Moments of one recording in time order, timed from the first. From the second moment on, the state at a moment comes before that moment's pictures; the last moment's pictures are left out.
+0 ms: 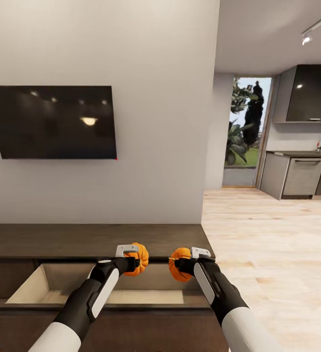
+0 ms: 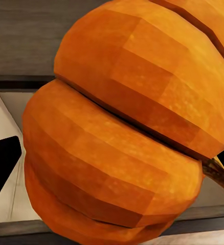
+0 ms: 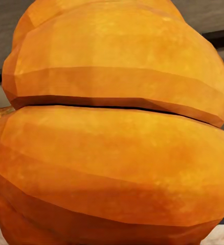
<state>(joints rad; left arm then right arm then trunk) -0.52 -0.05 -0.26 -1.02 0.33 0.61 0.21 -0.61 0.17 0.07 -0.78 -0.27 0.60 -0.18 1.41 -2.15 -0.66</state>
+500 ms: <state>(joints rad) -0.52 -0.05 -0.26 -1.01 0.33 0.67 0.21 -0.61 0.17 0.07 -0.78 -0.27 0.60 -0.18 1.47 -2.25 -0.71</state>
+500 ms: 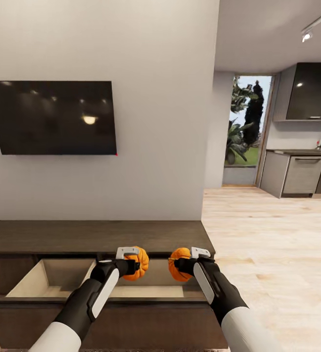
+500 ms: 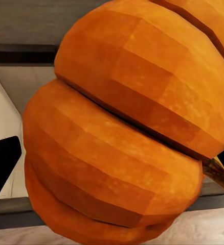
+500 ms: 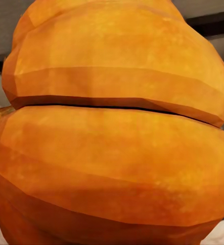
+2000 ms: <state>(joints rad) -0.53 -0.05 -0.26 -1.01 0.33 0.72 0.21 -0.63 0.17 0.08 -0.77 -0.27 0.66 -0.17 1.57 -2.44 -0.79</state>
